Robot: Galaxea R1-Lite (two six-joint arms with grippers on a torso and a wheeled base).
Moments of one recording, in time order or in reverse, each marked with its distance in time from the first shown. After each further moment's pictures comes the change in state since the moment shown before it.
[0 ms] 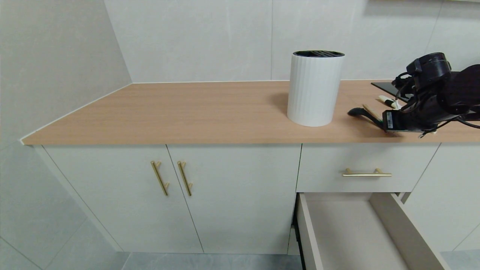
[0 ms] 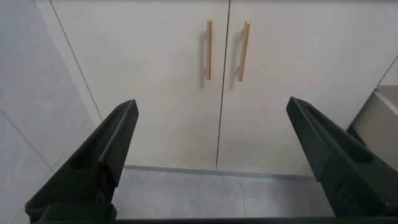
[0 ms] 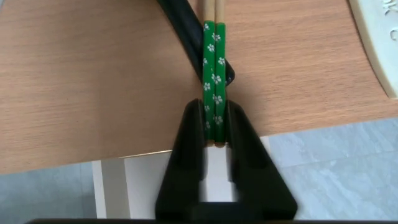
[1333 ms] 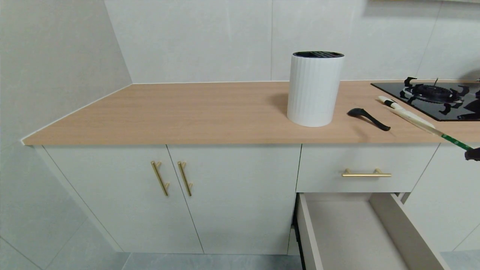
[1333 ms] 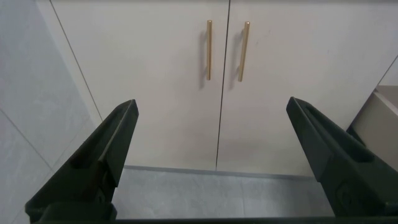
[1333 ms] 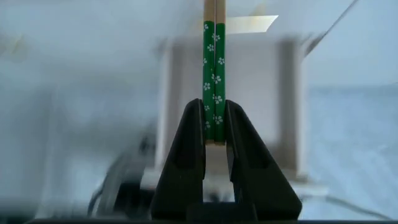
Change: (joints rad) left arm 0.000 0.000 0.000 0.000 0.000 0.000; right arm 0.069 -0.733 0.381 0.333 0.269 0.050
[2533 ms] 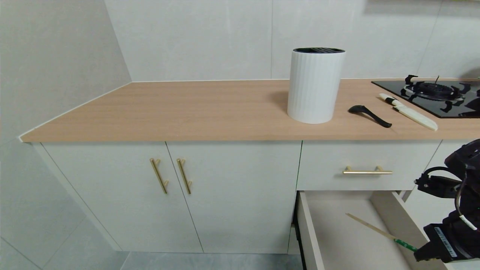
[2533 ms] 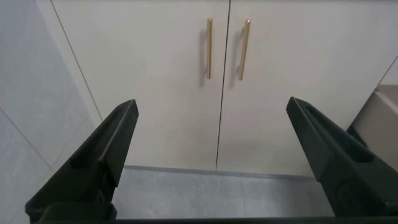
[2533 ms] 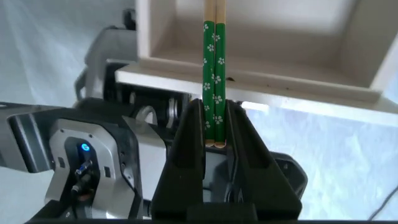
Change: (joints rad) left arm 0.000 0.000 0.000 0.000 0.000 0.000; right arm 0.122 0.220 0.475 -0.136 0.046 0.043
